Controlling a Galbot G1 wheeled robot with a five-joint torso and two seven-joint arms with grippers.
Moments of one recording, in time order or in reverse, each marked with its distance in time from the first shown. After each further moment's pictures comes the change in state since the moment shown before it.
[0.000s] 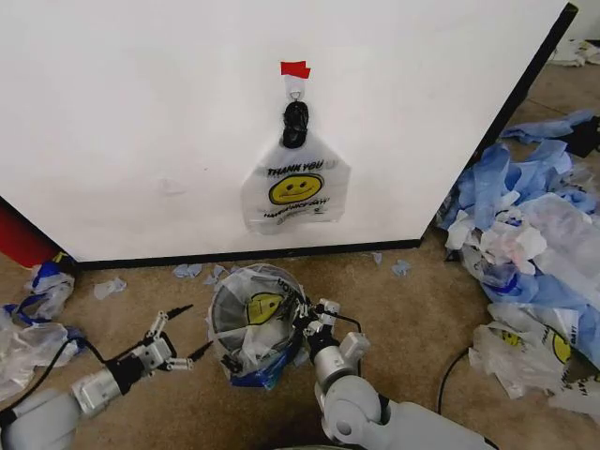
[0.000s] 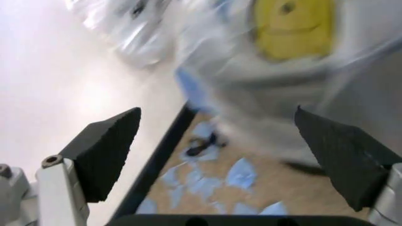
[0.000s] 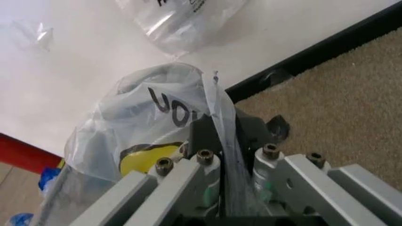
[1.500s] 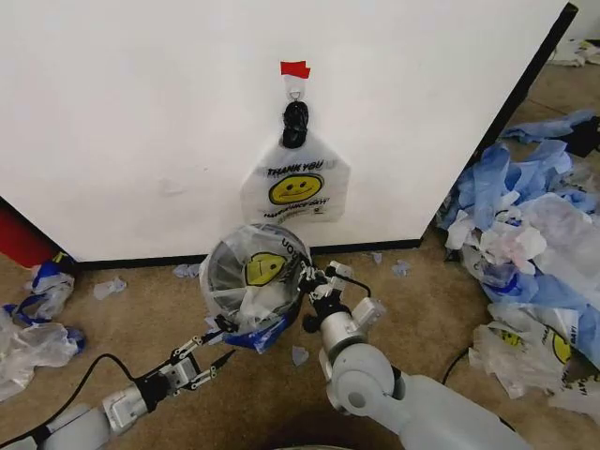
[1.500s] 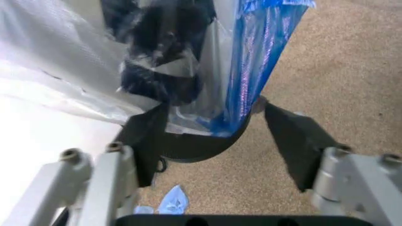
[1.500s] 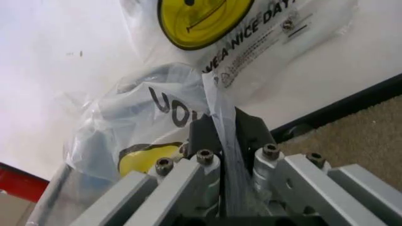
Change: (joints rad) left arm 0.036 -0.139 0.052 -0.060 0.119 0.008 0.059; right arm 0.060 -0.020 0.100 0.150 0.043 -0.074 0.066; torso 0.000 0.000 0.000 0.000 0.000
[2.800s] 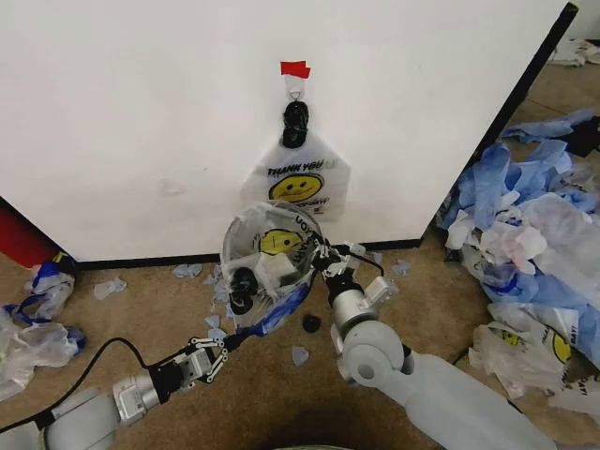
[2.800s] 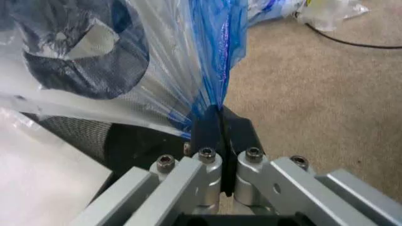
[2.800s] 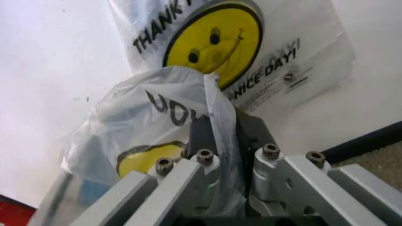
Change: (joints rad) left arm -0.063 0.016 0.033 -0.106 -0.047 0.041 0.064; right arm 0.055 -0.005 0.065 0.000 0.026 -0.004 -0.018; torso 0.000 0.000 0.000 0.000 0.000
